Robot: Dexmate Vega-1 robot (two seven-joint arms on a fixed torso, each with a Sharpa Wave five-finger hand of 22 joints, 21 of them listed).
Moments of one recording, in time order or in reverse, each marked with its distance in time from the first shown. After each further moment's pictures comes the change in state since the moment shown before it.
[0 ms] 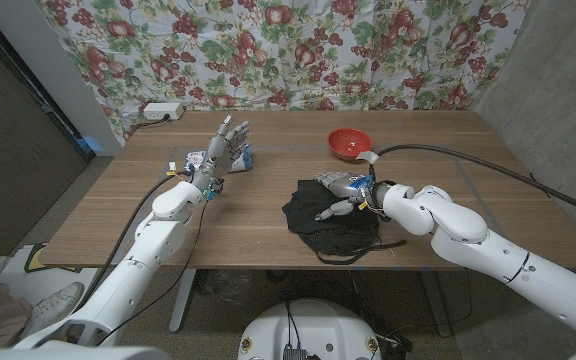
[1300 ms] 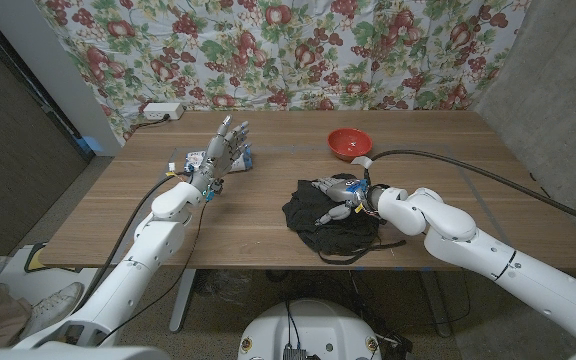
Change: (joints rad) left arm 0.002 0.002 -0.002 -0.001 -0.001 -0.002 -0.004; left_hand 0.000 0.000 -0.014 0.003 0.000 0.000 0.000 0.000 0.000 0.000 0.000 0.000 0.000 0.000 0.000 0.000 0.000 0.000 0.000 0.000 0.000; right arm 0.033 0.038 -0.035 0.078 0.001 0.027 0.005; right_hand 0.073 -0.010 0.000 0.000 0.030 0.000 0.000 0.032 0.000 0.002 0.059 0.023 -0.002 -0.002 0.067 0.011 0.000 0.104 -0.011 0.015 -0.006
